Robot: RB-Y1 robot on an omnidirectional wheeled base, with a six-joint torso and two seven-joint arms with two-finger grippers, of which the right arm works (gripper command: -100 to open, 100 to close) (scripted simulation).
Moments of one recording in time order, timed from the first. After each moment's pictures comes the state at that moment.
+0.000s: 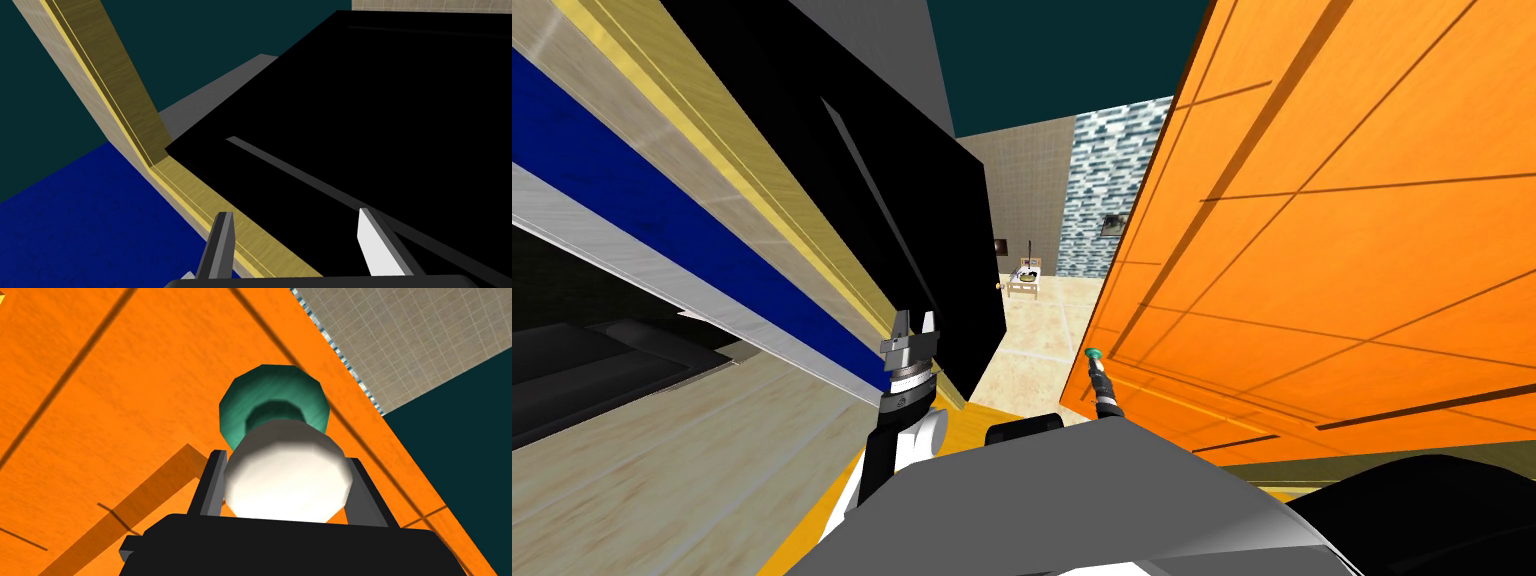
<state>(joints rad) 0.31 -0.09 -0.07 -1.04 -0.36 -0.84 0.92</state>
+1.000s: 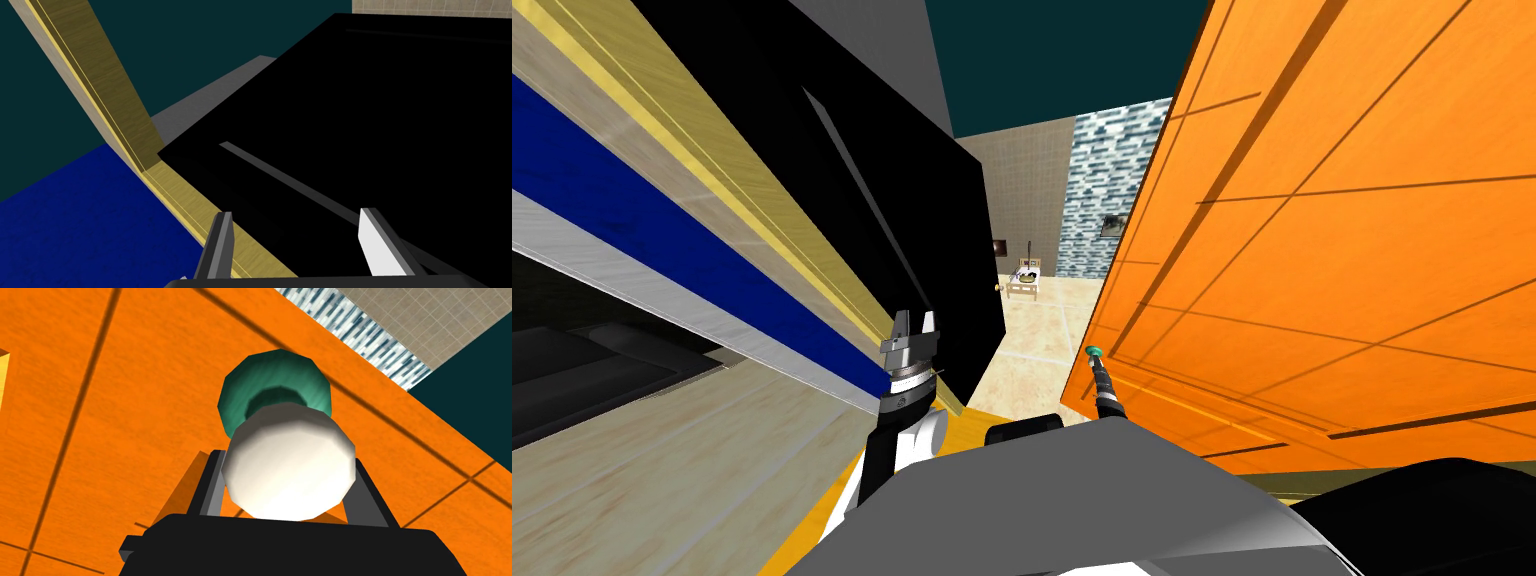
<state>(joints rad) 0.26 -0.09 -0.09 -0.99 -0.41 -0.85 0.69</state>
